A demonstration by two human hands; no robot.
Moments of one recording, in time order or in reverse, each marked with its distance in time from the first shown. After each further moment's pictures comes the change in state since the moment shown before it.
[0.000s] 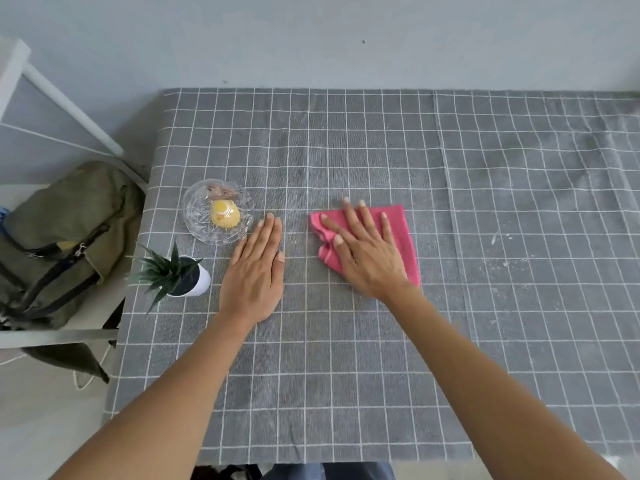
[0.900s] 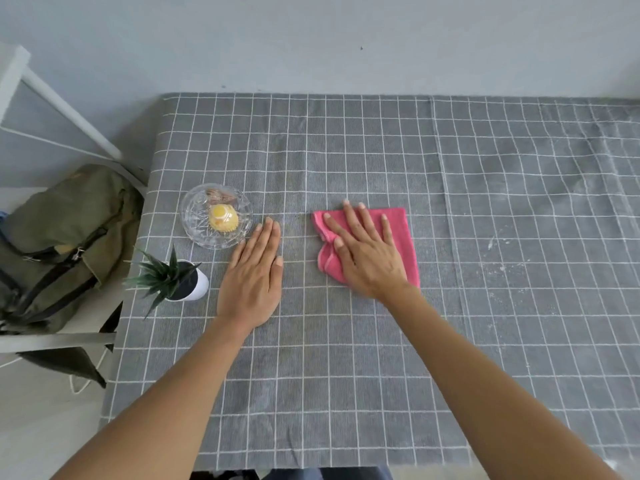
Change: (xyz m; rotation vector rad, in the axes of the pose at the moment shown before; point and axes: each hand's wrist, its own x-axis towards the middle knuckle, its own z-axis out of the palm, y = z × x) left_hand -0.001 0.001 -0.001 0.006 0.007 0.001; right_hand 0.004 0.005 0.001 -0.044 0.009 0.007
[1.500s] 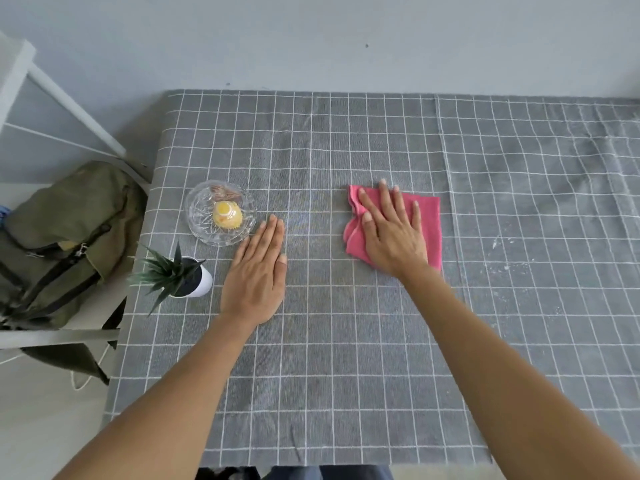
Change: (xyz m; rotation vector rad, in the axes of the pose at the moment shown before) left_hand 0.000 0.000 0.000 0.025 0.004 -0.001; right_hand 0.017 0.028 -0.012 0.047 0.051 0.191
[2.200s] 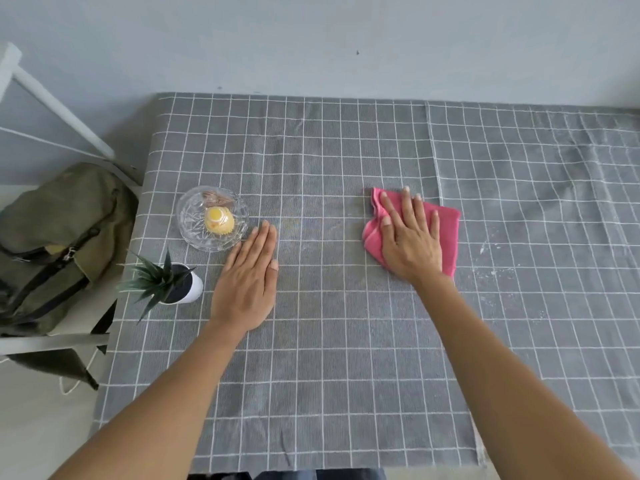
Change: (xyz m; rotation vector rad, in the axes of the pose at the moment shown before) left_hand 0.001 -0.002 0.000 -0.002 -0.019 0.021; right_hand -0.007 0.032 -0.013 0.029 0.012 0.139
